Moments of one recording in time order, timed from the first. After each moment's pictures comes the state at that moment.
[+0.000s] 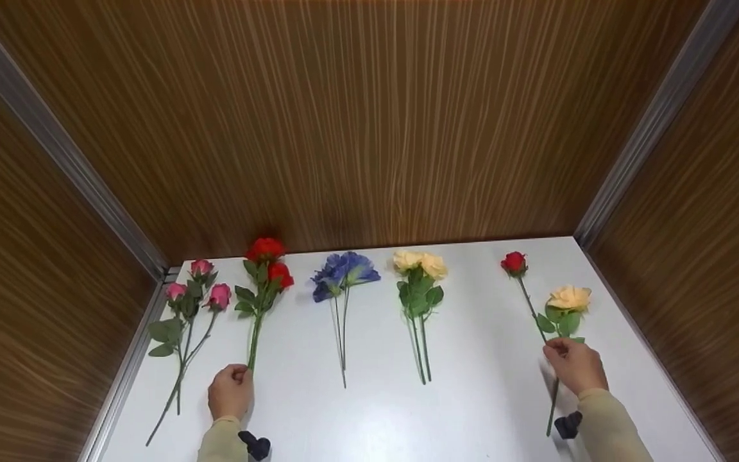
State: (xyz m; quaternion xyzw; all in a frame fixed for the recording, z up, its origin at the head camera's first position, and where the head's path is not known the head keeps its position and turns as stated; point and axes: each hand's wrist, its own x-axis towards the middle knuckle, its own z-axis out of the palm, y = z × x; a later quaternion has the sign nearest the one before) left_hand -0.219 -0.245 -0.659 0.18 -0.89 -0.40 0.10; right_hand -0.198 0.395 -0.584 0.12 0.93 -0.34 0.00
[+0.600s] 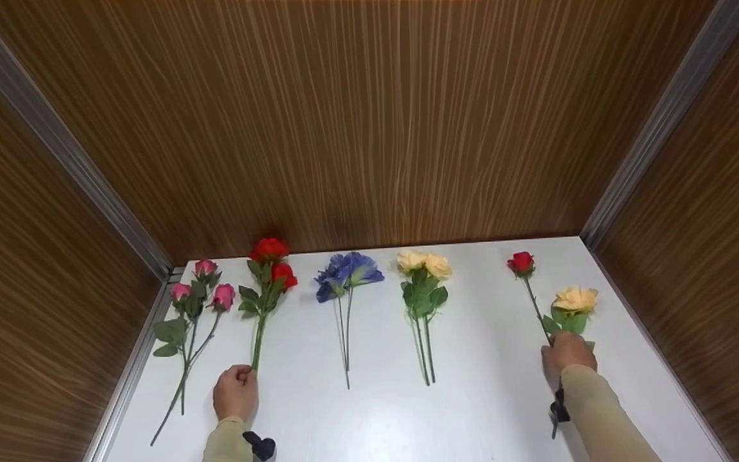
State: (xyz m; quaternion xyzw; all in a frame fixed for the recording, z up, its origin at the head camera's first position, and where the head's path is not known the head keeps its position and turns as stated) left_hand -0.220 -0.243 -0.663 0.18 -0.90 -0.39 0.10; right_hand -0.237 0.396 -0.602 0.14 0.95 -0.25 0.08
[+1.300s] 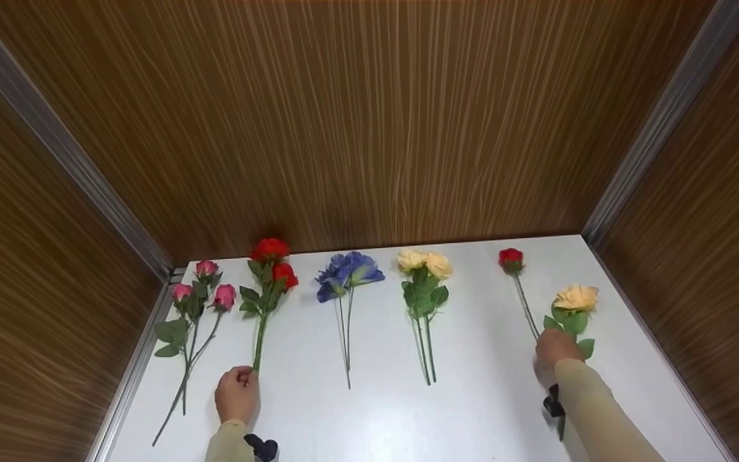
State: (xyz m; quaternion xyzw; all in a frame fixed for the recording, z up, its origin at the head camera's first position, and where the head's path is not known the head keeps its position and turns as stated) left_hand -0.218 -0.240 -0.665 0.18 -0.89 -0.40 0.14; right_hand -0.250 0.383 -0.599 0.09 0.96 -0.24 0.13
